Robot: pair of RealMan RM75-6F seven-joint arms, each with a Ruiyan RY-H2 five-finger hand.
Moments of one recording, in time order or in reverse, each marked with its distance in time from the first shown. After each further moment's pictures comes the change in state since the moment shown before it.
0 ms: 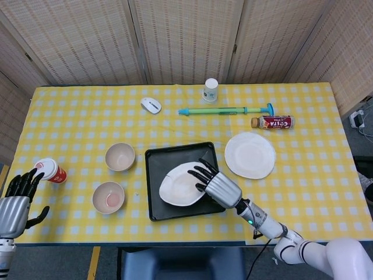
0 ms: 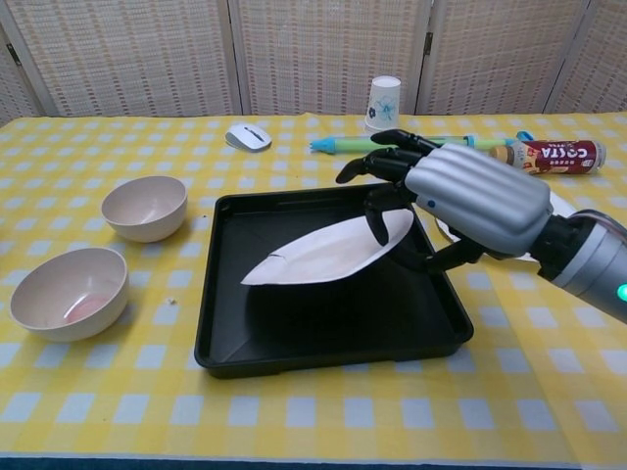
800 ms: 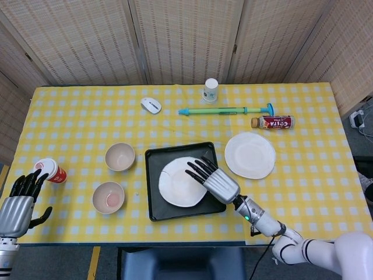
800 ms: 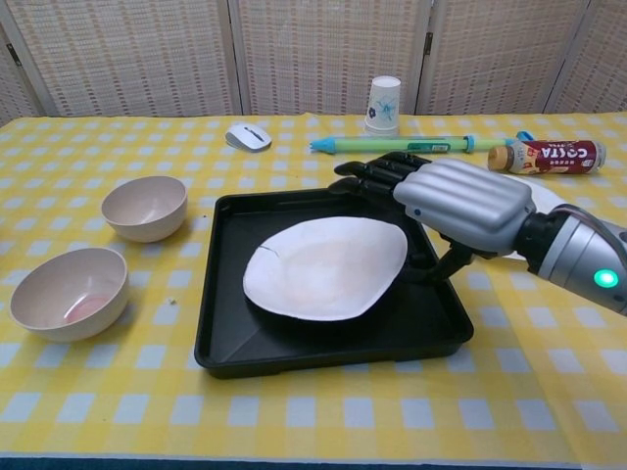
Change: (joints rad) left arm -0.009 -0.006 0.006 -0.001 -0.001 -0.015 0.014; right arm 0.033 0.117 -0.001 -0.250 0.173 -0.238 -0.192
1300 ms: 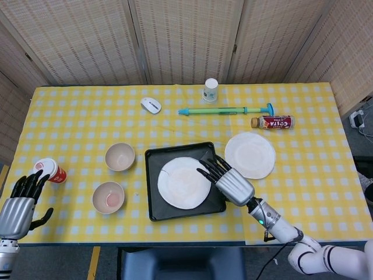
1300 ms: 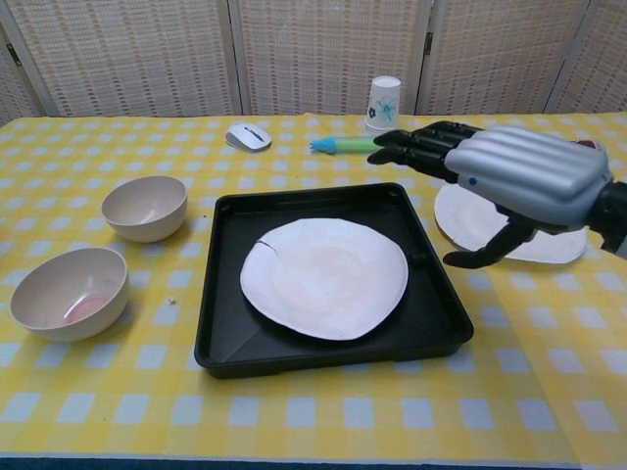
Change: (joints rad) left arm 0.006 0.004 0.012 -0.005 0.027 0.019 -0.002; right arm -0.067 0.185 -0.020 -0.217 0.027 0.076 -0.087
